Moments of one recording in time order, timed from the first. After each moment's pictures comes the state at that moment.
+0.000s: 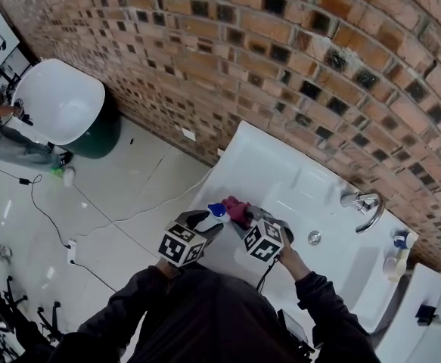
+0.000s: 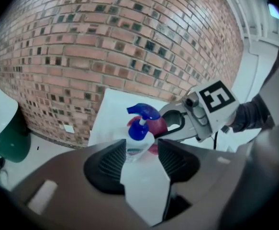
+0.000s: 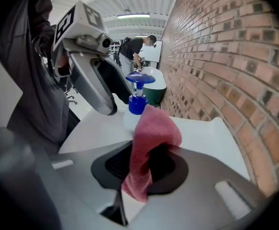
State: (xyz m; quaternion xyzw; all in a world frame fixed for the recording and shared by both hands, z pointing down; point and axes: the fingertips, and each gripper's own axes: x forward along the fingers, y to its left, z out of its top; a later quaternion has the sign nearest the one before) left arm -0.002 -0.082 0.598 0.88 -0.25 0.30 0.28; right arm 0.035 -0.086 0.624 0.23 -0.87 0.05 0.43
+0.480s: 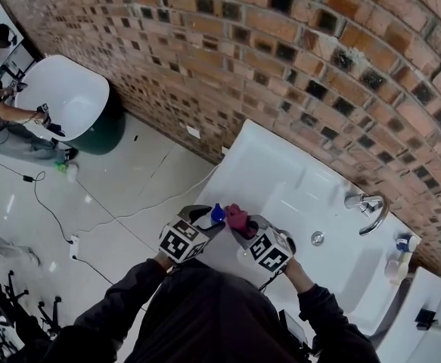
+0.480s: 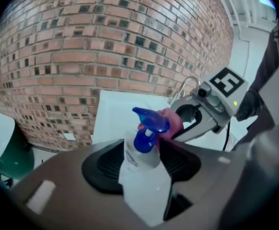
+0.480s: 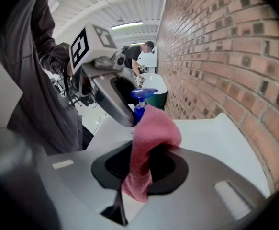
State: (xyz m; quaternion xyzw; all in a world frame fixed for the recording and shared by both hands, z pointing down) left arm -0.003 -0.087 0.601 0.89 -0.21 0.33 0.23; right arm 0.025 -0.059 0.601 0.23 -0.89 0.12 0.37
